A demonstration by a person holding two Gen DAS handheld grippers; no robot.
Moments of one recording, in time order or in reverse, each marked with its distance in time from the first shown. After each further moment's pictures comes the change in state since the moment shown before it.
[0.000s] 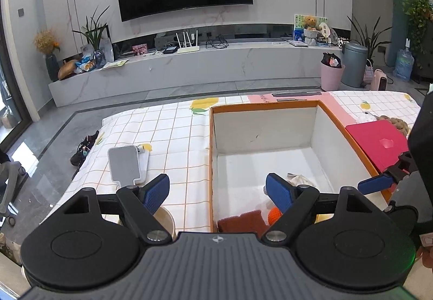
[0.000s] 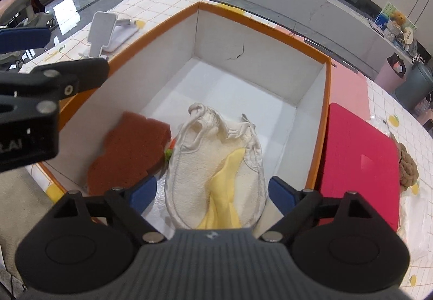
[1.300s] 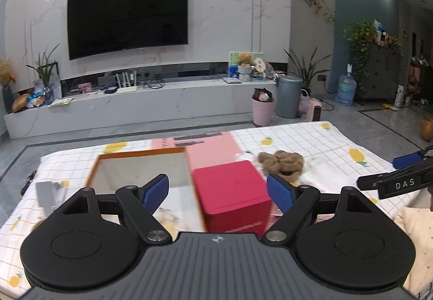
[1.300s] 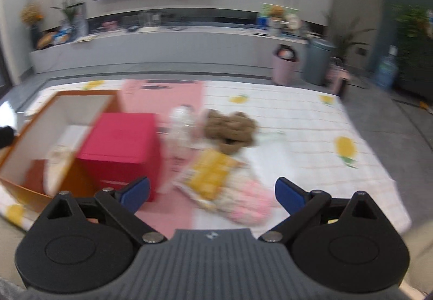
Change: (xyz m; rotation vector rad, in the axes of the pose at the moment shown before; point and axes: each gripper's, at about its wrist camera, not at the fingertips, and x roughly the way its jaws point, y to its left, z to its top) left arm -0.089 -0.165 0.014 0.048 -0.160 -0.220; right arm -0.157 -0.223 -0.167 0.409 -0.267 -0.229
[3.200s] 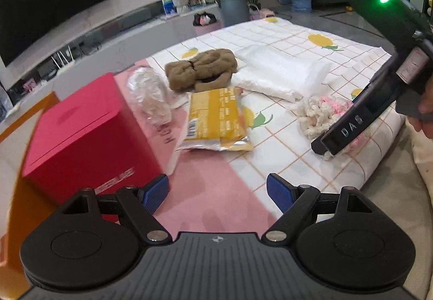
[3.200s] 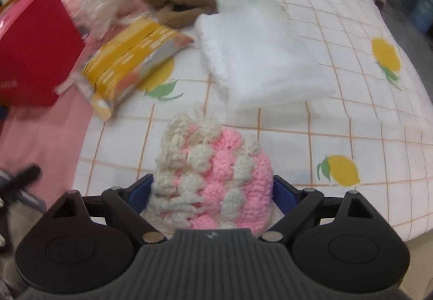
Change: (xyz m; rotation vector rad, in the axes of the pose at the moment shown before) left arm 0.147 -0.147 -0.095 0.297 0.286 -0.080; right arm 0.190 -0.102 -0.064 -0.068 0.419 0.130
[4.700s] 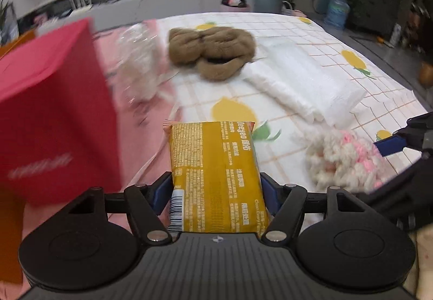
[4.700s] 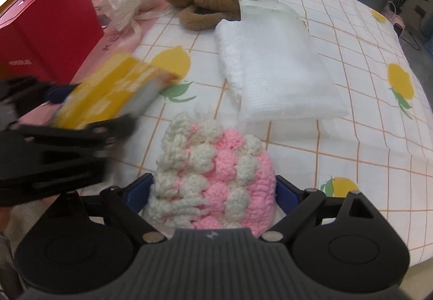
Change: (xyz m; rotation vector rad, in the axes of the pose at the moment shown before) left arm 0.051 0.005 0.008 -0.293 0.079 -0.044; right arm 0.000 0.001 -0.003 -0.129 -0.031 0.036
